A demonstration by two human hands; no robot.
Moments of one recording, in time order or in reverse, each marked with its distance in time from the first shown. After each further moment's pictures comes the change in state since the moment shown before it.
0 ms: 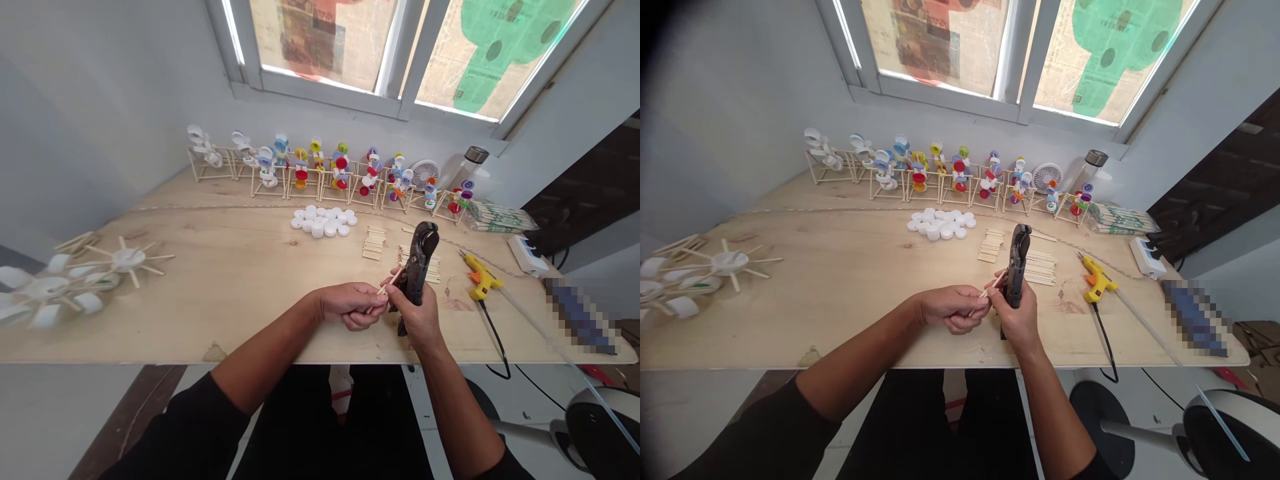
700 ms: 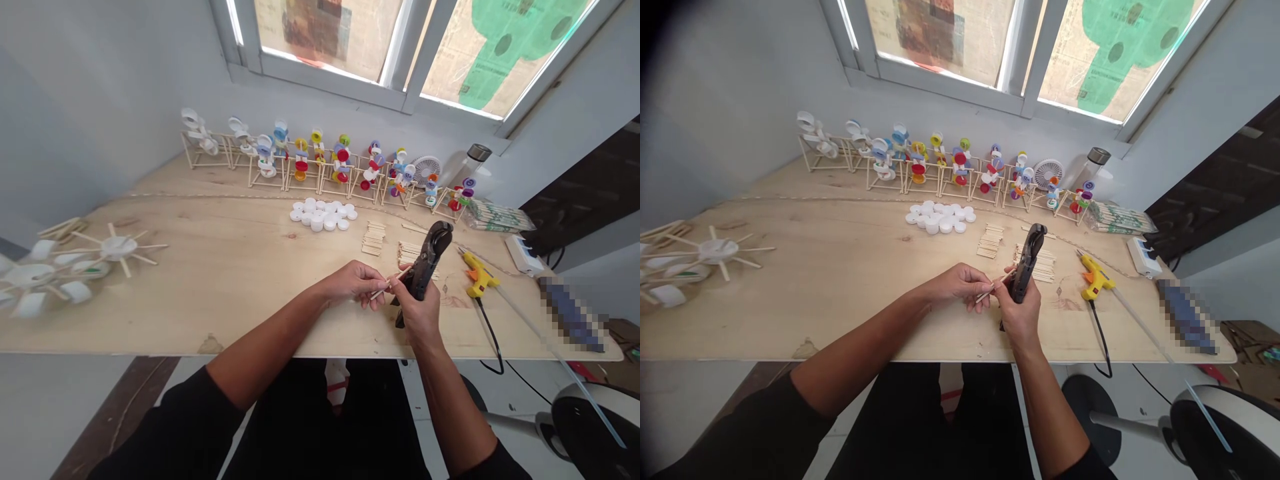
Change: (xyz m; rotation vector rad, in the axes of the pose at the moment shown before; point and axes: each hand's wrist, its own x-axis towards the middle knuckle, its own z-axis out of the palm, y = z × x) left_hand 0.008 0.006 -0.011 0.334 0.426 0.193; right_hand 0.000 0.009 0.000 -0.082 0.160 -0.010
